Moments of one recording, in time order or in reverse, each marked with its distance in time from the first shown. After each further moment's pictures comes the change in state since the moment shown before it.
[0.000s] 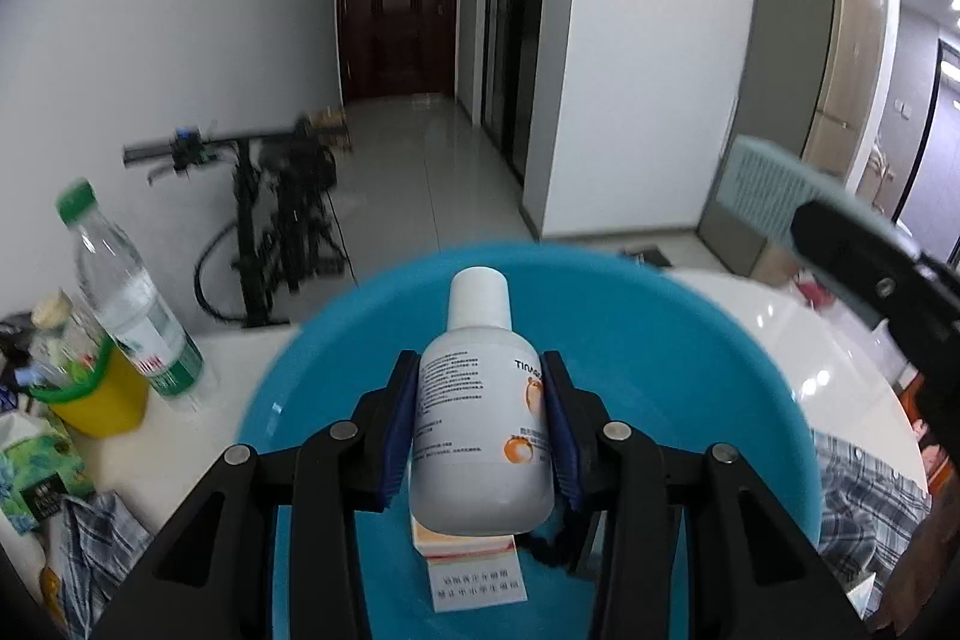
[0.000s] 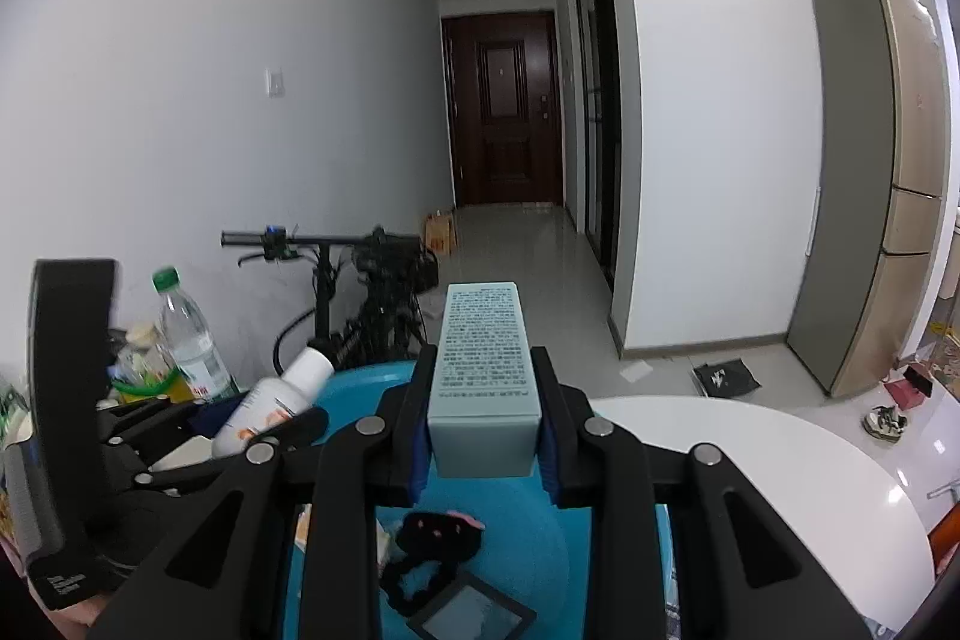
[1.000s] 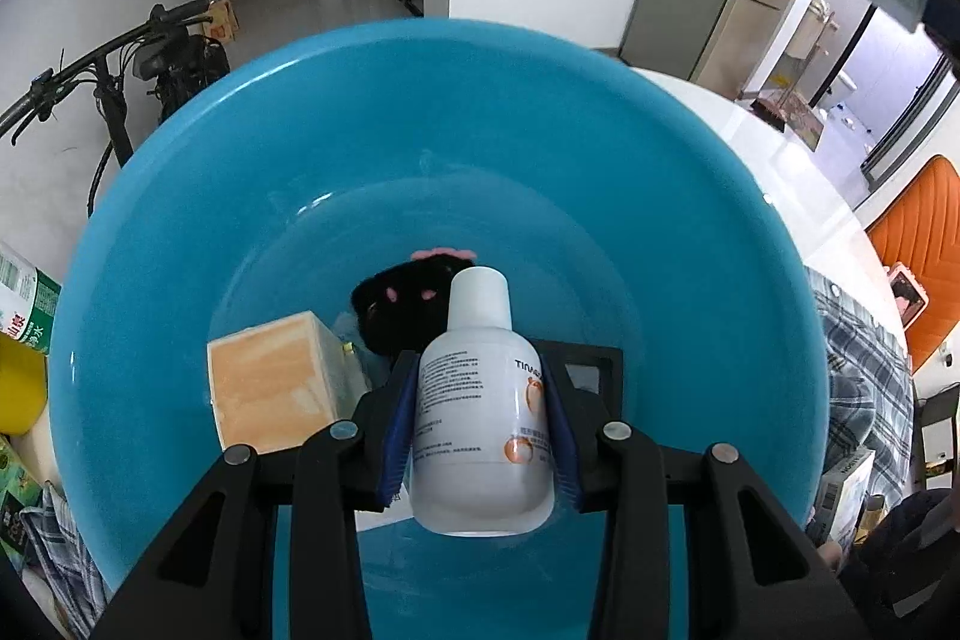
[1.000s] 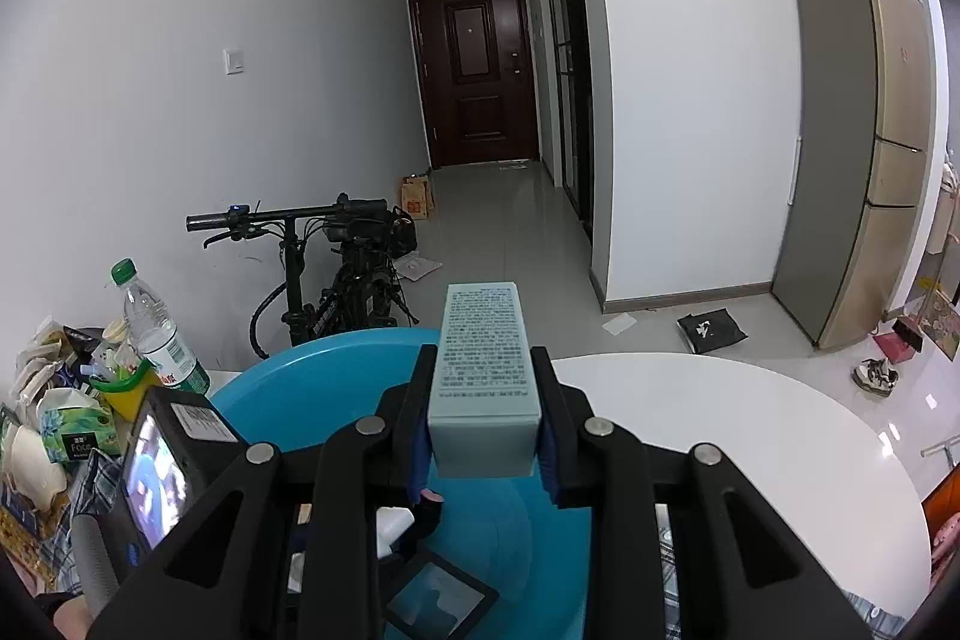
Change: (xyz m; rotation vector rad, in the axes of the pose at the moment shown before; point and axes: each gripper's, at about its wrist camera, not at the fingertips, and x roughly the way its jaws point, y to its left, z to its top) left arm 0.075 -0.068 -0.053 0.183 0.384 -0.145; right arm 0.015 -0.033 -0.004 0.071 0.086 -0.041
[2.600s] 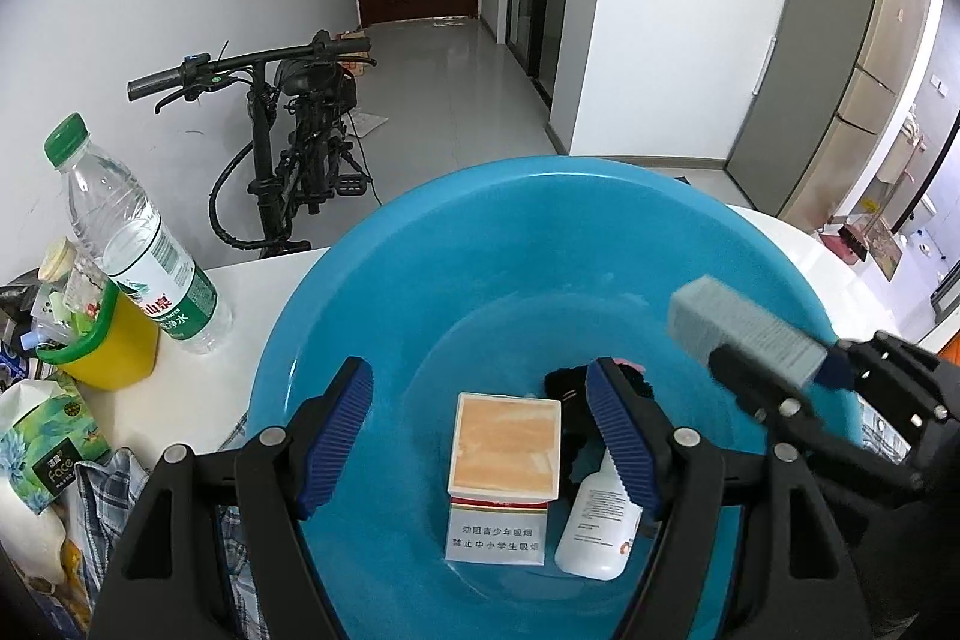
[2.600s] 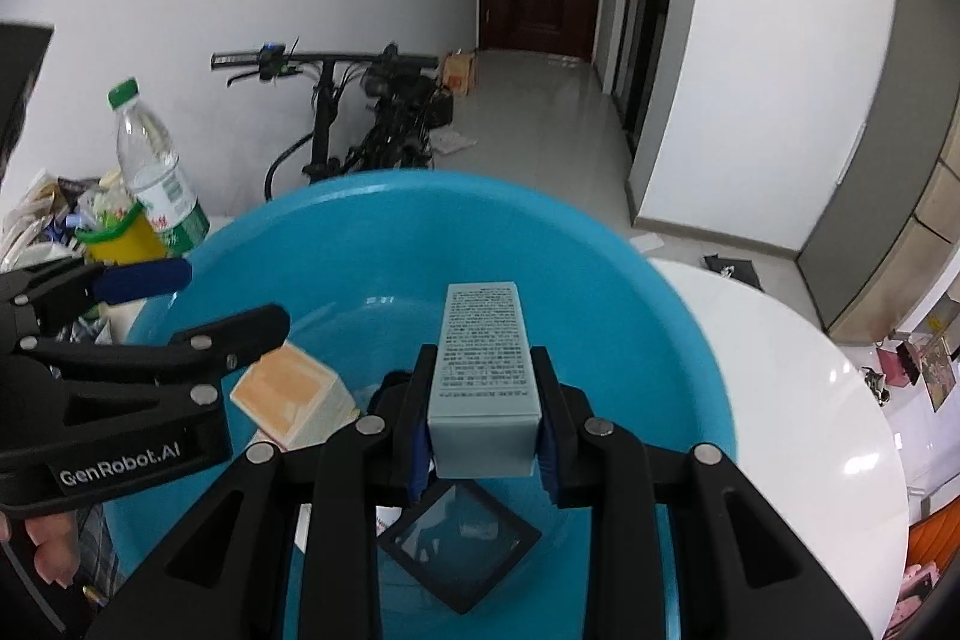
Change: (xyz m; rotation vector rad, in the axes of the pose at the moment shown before) left arm -0.067 0.081 0.008 -0.227 -0.203 0.190; right arm 0.066 0.043 -0.047 -0.206 0.331 0.048
